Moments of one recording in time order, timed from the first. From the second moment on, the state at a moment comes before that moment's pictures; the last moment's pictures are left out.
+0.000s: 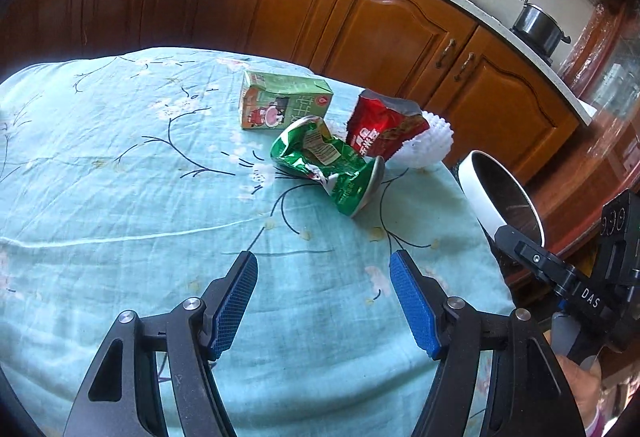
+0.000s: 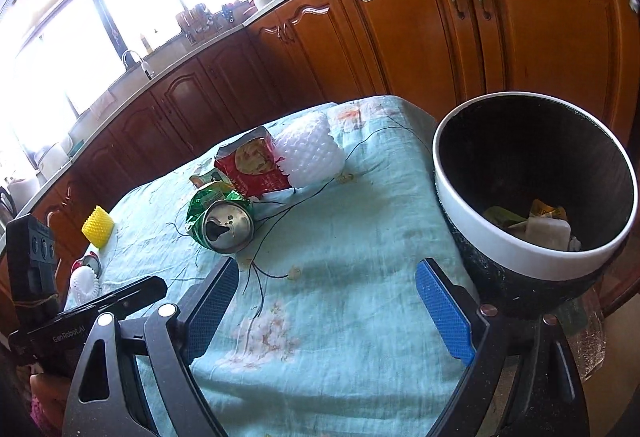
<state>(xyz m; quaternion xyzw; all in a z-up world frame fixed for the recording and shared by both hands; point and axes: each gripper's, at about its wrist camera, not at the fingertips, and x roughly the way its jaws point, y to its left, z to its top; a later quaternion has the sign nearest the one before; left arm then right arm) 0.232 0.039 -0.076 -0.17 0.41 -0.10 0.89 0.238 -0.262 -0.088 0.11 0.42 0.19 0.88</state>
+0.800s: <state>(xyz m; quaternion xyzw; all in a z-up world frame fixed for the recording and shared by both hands) 0.330 0.059 -0.103 -0.28 0.44 -0.10 0.85 0.348 -0.233 -0.104 0.13 0.43 0.23 0.86</state>
